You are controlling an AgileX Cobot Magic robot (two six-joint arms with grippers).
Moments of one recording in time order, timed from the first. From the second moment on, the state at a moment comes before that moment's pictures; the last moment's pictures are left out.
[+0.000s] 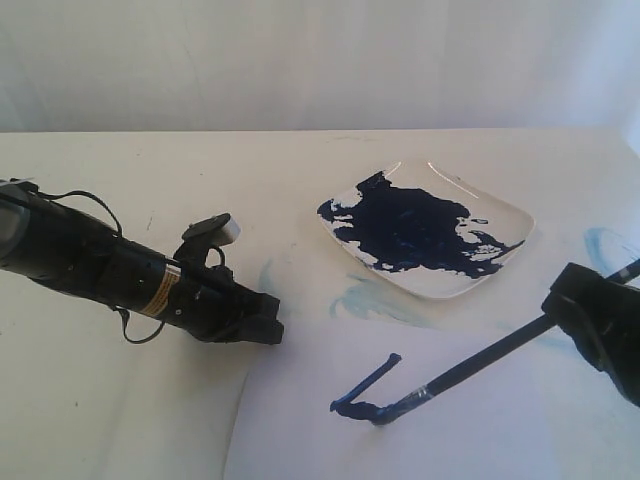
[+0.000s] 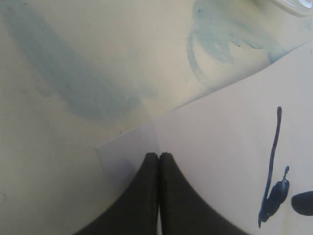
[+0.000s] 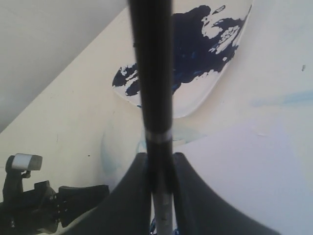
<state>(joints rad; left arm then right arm) -0.43 1.98 -0.95 1.66 -0.65 -1.86 0.68 0.75 -0.27 -1.17 0.20 2.08</state>
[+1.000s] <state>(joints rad) -0.43 1.98 -0.95 1.66 -0.65 -1.86 0.68 0.89 -0.35 -1.17 0.20 2.09</state>
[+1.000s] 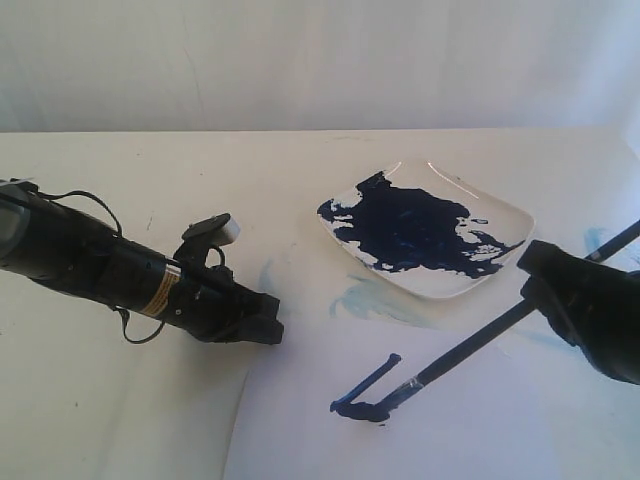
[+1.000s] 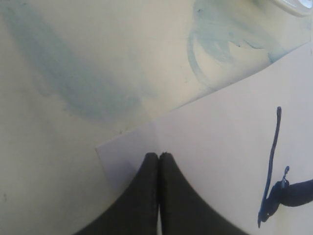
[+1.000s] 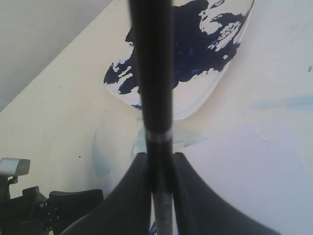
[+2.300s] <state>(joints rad) -0.43 1.98 -0.95 1.66 -0.65 -1.86 0.68 0.87 -0.35 -1.19 0.21 2.08</state>
